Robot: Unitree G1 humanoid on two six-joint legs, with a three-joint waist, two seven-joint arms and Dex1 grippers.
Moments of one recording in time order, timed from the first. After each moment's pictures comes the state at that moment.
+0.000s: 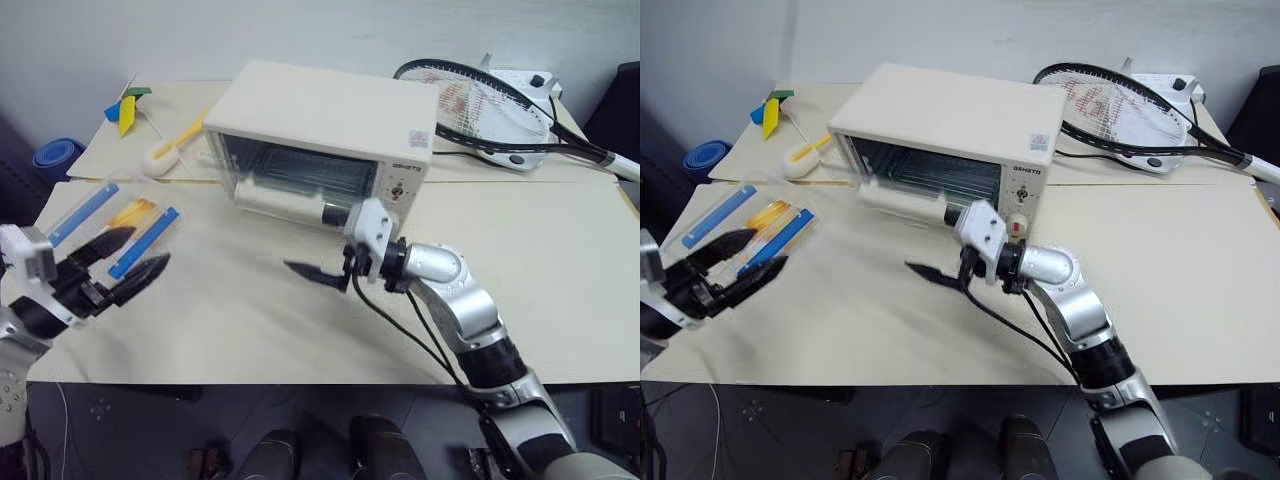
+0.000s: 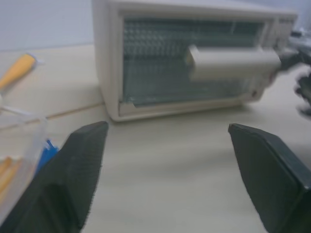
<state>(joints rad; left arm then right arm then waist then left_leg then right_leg) -0.06 0.76 0.63 -0.15 -0.79 0.45 -0.82 -0.57 -0.34 0.29 -0.07 0.23 0.13 0.88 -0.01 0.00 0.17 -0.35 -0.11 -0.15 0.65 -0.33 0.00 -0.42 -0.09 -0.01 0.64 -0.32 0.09</state>
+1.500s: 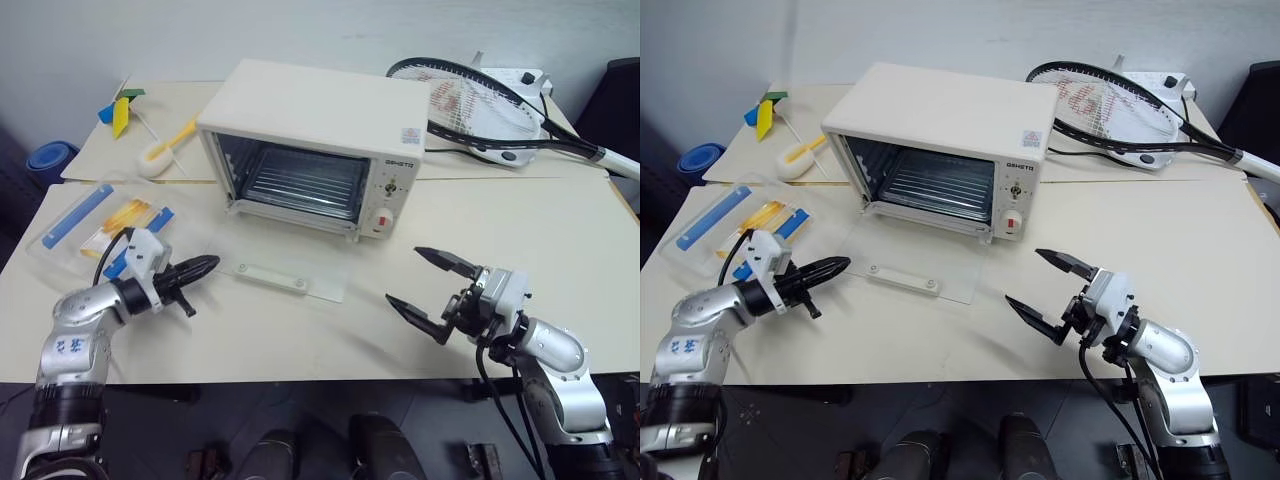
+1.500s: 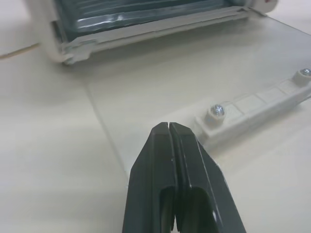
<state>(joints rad) -0.15 0.64 0.31 0.07 -0.43 0.23 -0.86 -0.10 -0.47 -0.07 -0.25 0.48 -0.11 0.95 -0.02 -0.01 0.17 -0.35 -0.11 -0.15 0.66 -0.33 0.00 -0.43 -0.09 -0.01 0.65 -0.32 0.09</state>
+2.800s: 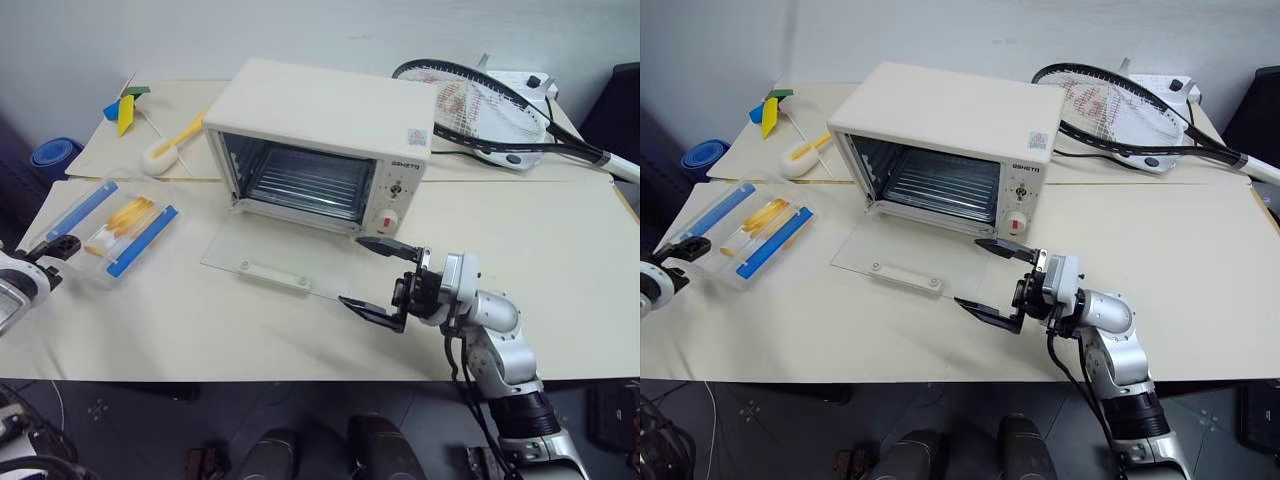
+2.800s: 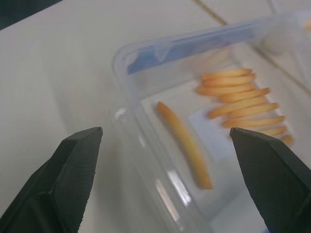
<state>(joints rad) -0.42 0.84 0.69 0.34 -0.88 1.01 0.23 -0.28 -0.34 0.07 -0.08 0.48 -0.21 1.11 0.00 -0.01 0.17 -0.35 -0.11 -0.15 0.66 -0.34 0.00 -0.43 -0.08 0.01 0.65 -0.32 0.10</state>
